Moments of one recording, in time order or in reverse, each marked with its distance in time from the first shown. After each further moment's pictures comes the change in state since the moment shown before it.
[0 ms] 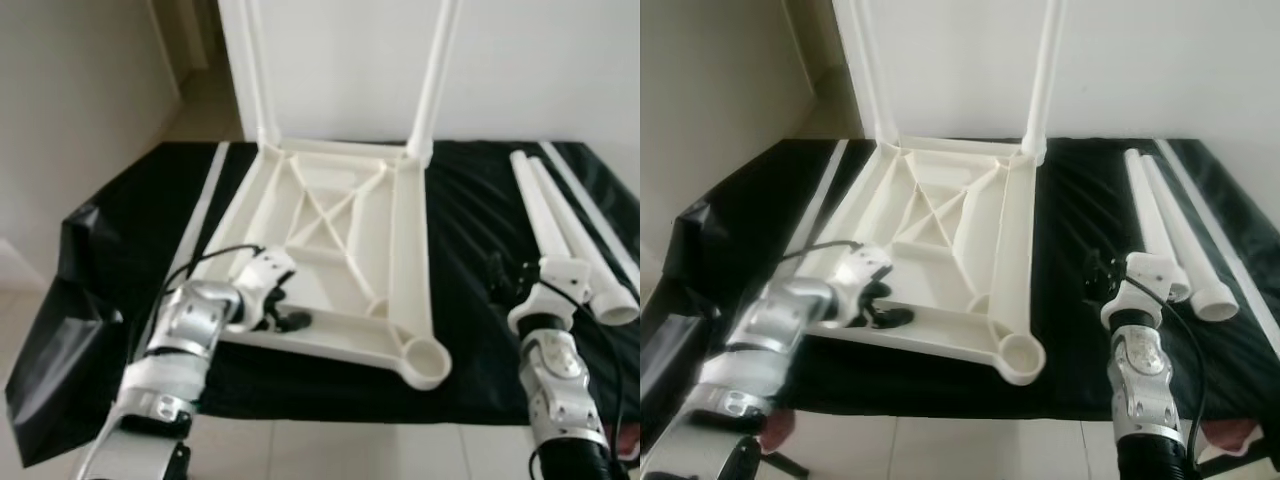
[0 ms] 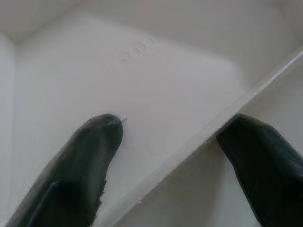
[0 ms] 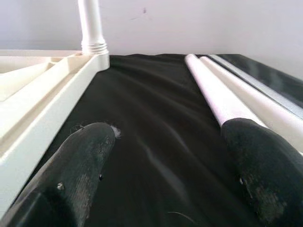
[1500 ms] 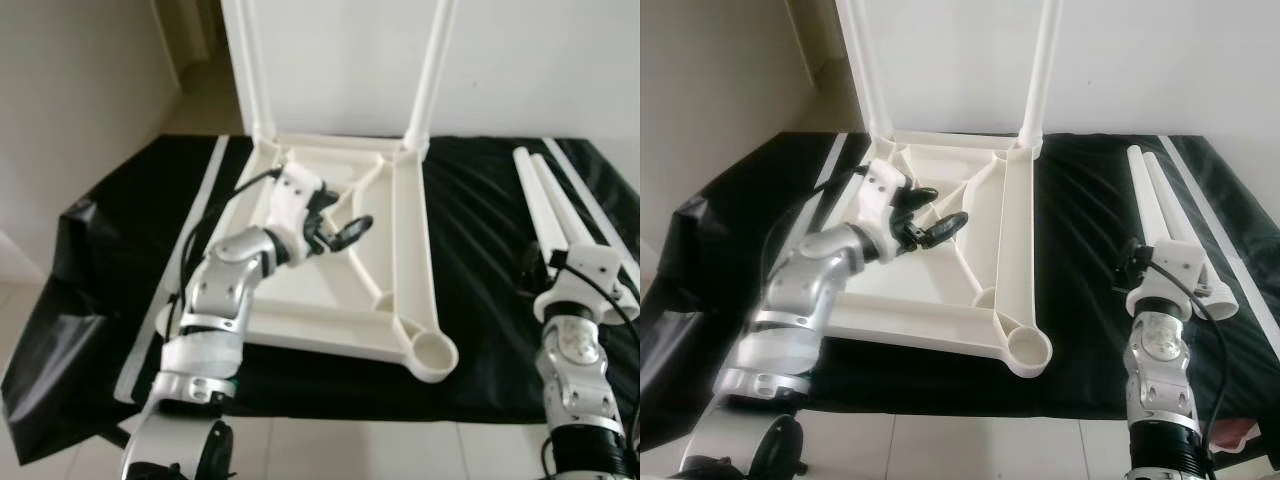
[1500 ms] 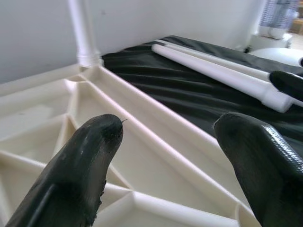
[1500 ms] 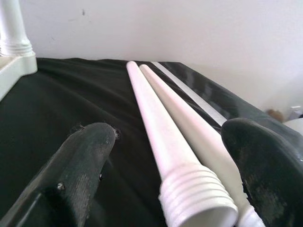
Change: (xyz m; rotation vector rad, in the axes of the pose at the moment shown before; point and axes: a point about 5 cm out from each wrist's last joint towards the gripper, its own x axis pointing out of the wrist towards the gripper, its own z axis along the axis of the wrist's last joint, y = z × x) left arm -0.009 -0.012 0.099 0.010 -0.690 -0.007; right arm 0.009 -0.027 0.016 -0.127 -0.018 -0.218
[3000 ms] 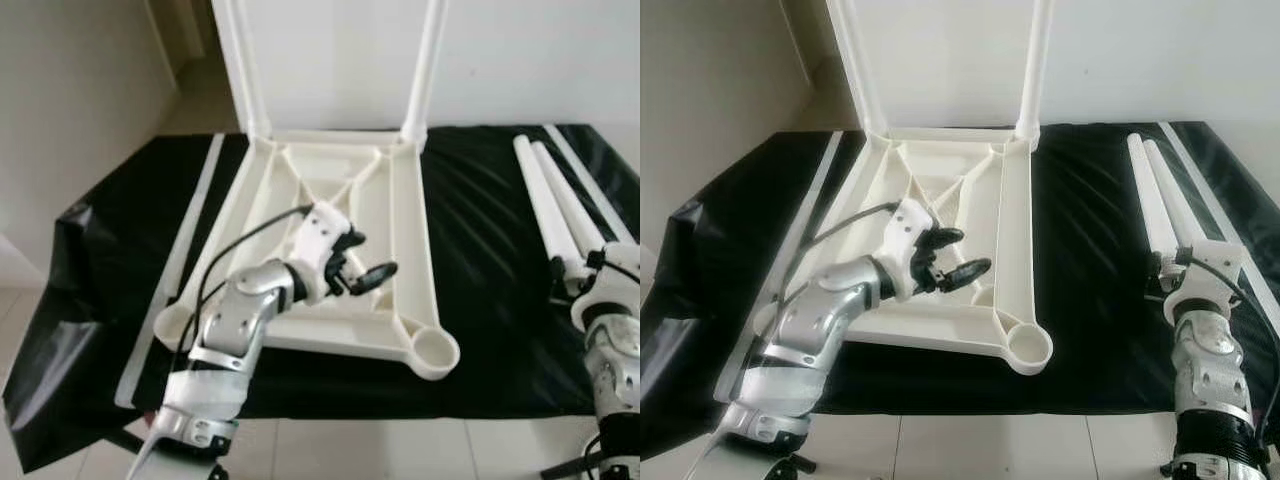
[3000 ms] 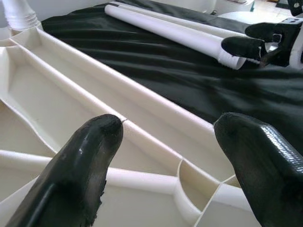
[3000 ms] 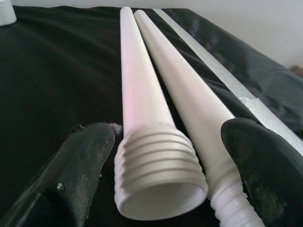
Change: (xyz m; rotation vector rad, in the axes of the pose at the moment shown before) left arm -0.009 -0.037 -0.016 -0.006 0.092 -0.130; right arm 0.022 -0.036 -0.010 0.033 0.182 0.113
